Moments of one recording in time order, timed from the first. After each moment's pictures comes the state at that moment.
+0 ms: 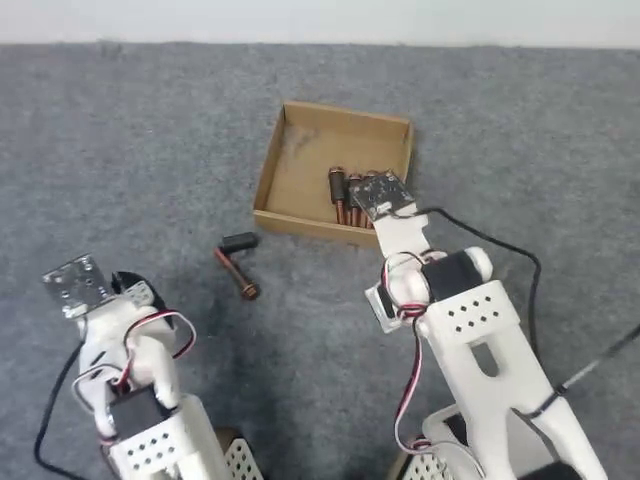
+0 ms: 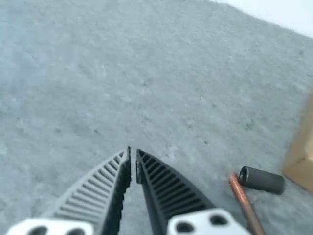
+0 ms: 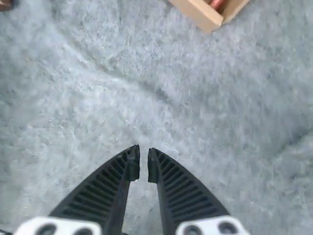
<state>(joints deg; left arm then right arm) -32.1 -102.1 94.0 53.8 9.4 -26.5 -36.2 43.3 76.7 4.9</state>
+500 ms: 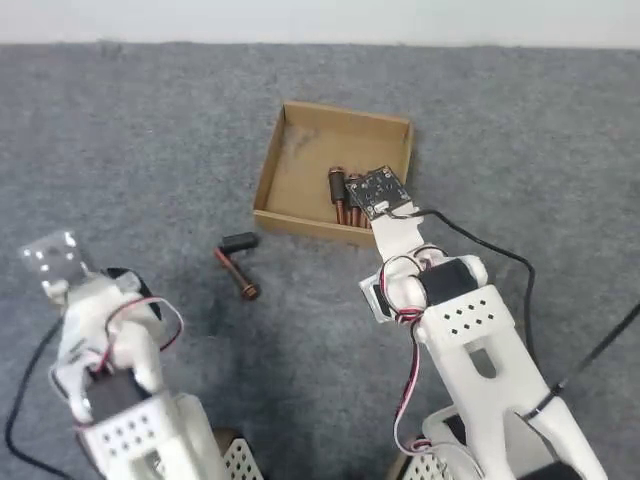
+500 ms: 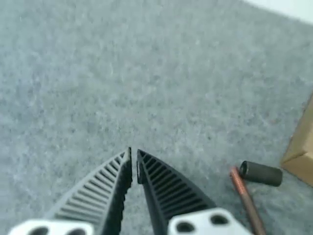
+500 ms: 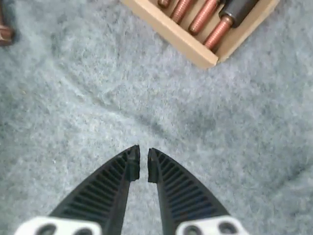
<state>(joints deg) -33.3 -80.2 77.5 56.5 8.0 -26.5 -36.2 48.2 65.0 5.3</state>
